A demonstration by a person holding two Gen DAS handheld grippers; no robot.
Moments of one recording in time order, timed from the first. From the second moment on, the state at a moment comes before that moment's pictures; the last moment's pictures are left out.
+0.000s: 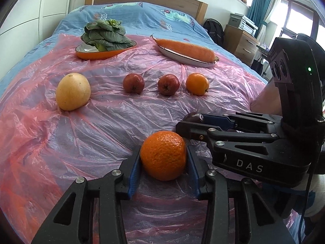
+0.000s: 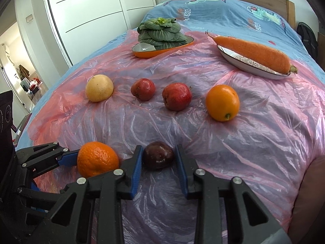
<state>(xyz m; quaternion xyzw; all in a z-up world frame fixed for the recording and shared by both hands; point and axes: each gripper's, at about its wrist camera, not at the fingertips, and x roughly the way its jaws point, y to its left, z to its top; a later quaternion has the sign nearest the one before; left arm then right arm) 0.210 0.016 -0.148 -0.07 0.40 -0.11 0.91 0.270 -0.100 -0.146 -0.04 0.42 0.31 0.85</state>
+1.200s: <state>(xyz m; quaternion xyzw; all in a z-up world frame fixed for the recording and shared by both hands) 0.110 0.015 -0.057 -0.07 0.38 -0.13 0.91 0.129 -0.153 -0.045 -0.03 0.42 0.23 0.88</state>
